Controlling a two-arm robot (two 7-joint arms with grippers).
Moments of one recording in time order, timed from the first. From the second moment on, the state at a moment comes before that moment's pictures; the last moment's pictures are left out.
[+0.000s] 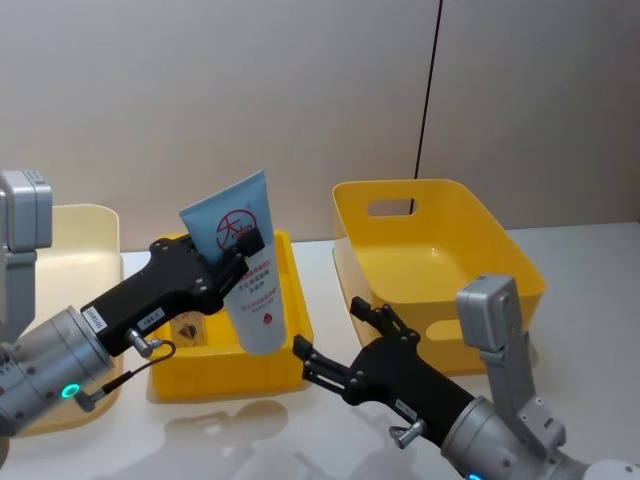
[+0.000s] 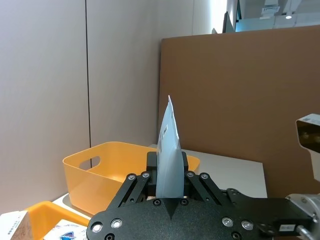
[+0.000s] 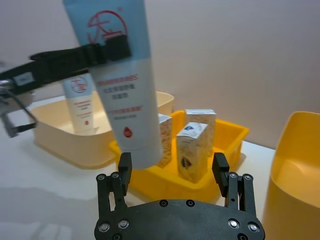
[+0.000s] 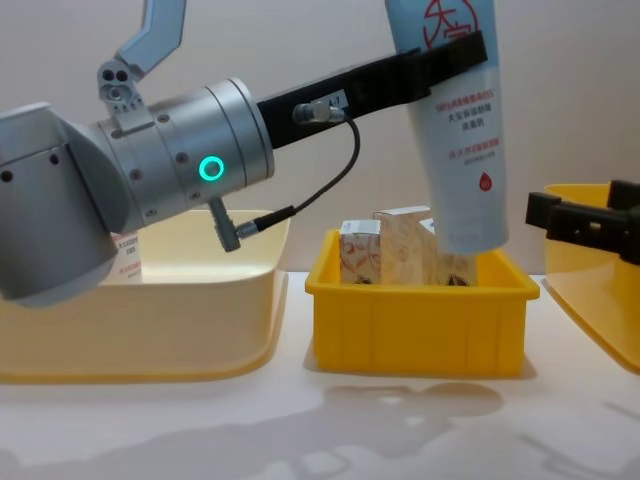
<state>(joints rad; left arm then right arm) -0.56 0.20 0.47 -1.31 -0.67 -0.03 -0.78 -0.04 0.43 -0.20 -1.84 0.40 0.06 0.27</state>
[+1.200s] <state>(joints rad) -0.57 0.20 0.48 -1.31 -0.67 -0.03 -0.78 0.06 0.46 -0.24 -1.86 0.38 0.07 0.33</state>
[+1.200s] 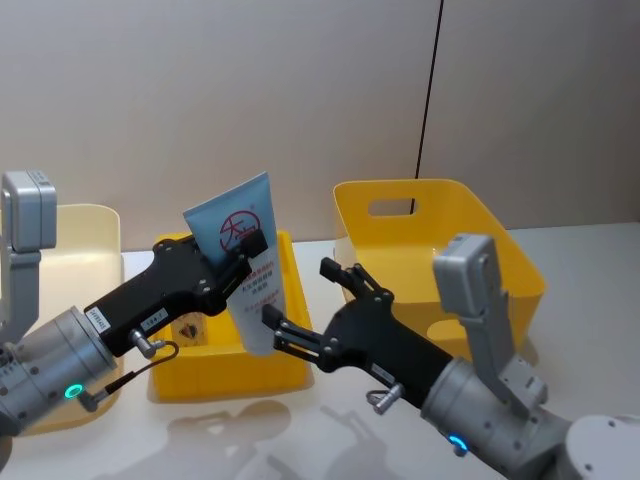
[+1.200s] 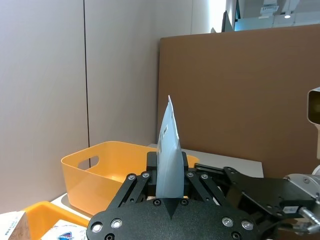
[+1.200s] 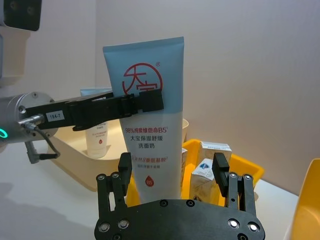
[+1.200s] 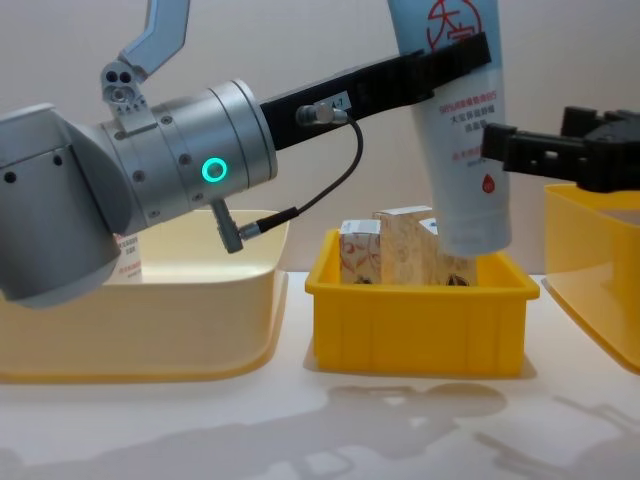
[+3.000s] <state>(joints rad) -0.57 0.20 0.48 -1.31 -0.67 -0.03 -0.78 0.21 0.36 -0.36 -1.68 0.27 0.05 0.32</state>
